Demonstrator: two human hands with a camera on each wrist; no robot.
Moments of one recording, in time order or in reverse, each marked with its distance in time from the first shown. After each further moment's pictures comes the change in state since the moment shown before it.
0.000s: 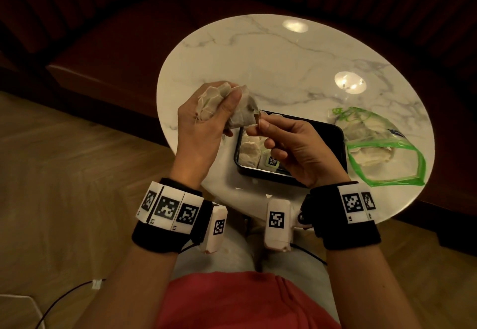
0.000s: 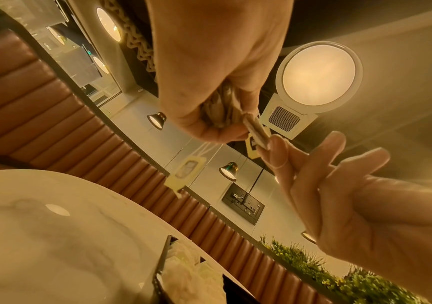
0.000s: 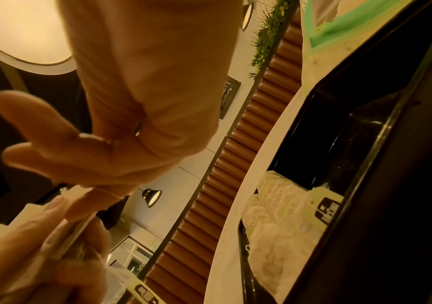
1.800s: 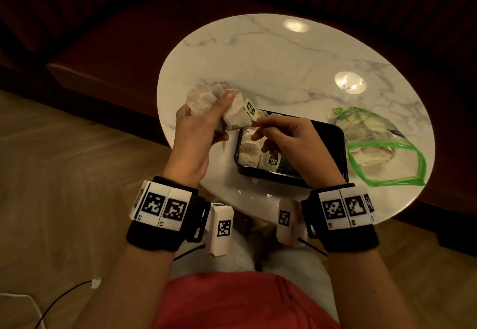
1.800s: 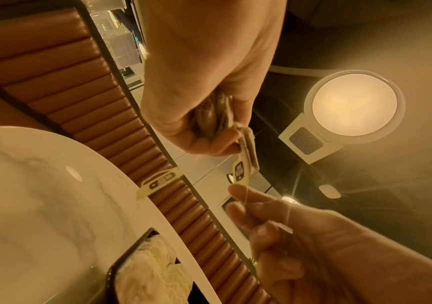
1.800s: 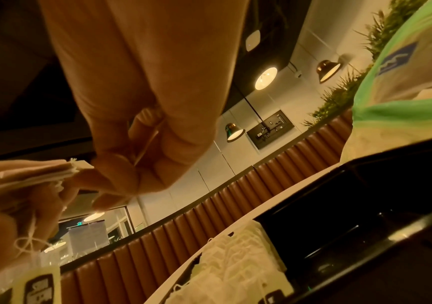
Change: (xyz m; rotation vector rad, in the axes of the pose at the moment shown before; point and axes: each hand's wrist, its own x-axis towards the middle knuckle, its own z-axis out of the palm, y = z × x) left_hand -0.001 0.011 -0.001 -0.188 0.101 -0.404; right_hand 0.004 0.006 -0.007 -0.604 0.066 -0.220
